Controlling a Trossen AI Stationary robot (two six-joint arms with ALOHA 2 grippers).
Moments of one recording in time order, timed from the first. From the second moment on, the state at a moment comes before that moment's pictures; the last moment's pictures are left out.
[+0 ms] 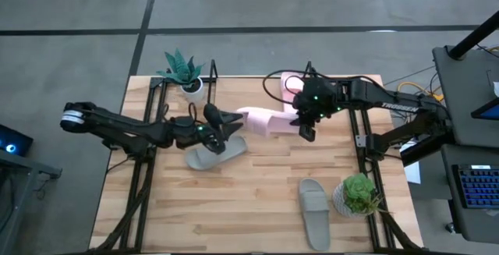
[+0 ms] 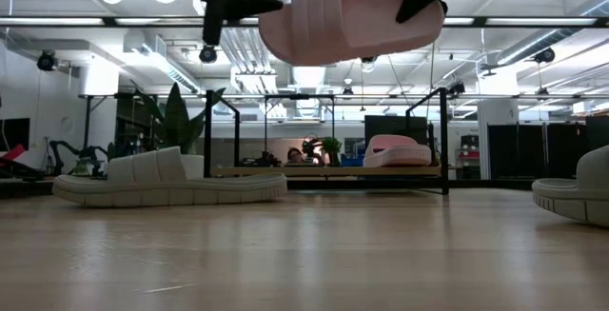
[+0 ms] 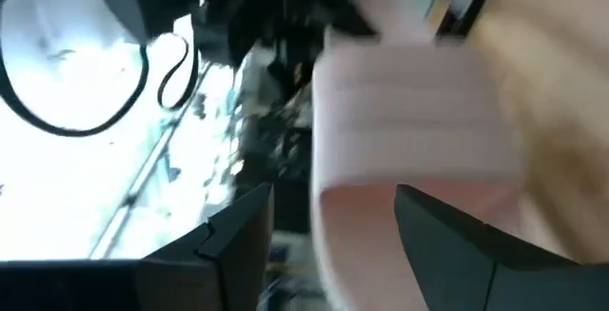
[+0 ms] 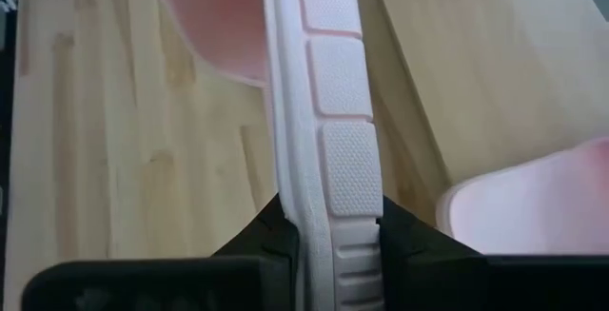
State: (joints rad) left arm -0.10 1.21 0.71 0.54 -0.50 1.38; right arm -0.18 1.30 1.33 -0.94 -0.11 0.12
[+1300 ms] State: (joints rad) left arm -0.11 1.49 0.75 1.05 -0.62 1.77; right arm -0.18 1.30 1.33 -0.89 -0.15 0.11
